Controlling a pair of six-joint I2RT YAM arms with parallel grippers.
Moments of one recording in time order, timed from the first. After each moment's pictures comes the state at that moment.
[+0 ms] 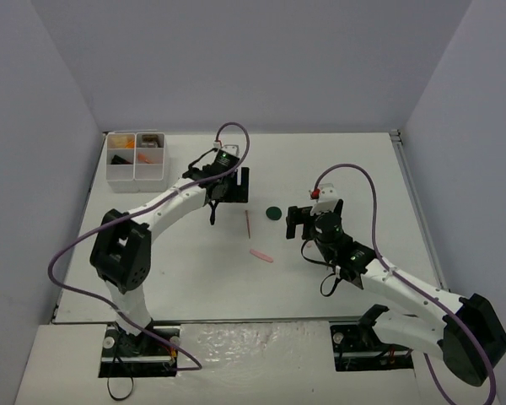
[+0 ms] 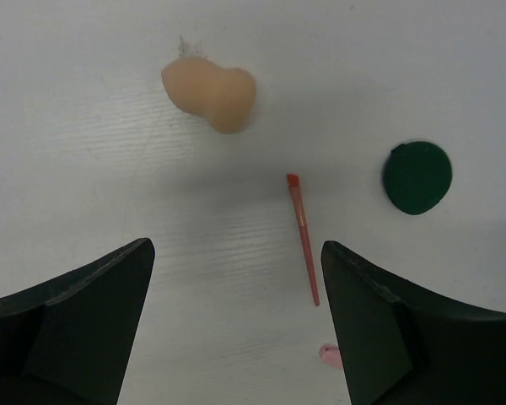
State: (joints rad) left arm -0.57 1.83 1.45 -0.54 -0.16 -0.43; right arm 0.67 1.03 0.50 0.15 0.40 0.26
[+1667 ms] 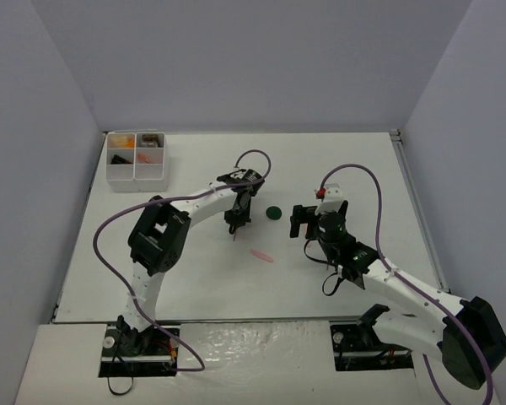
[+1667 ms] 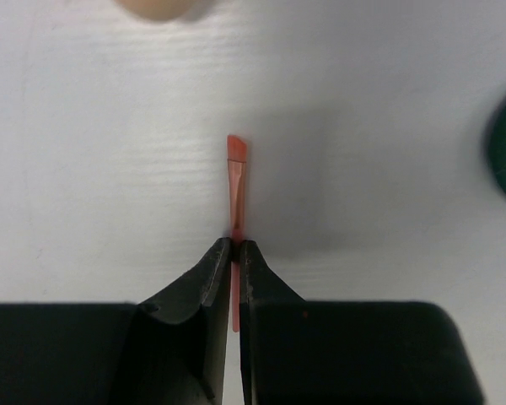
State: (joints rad) left arm -0.66 2.09 1.60 -0.77 -0.22 -0.54; right arm 0.64 1.02 0.48 0.14 0.39 0.29
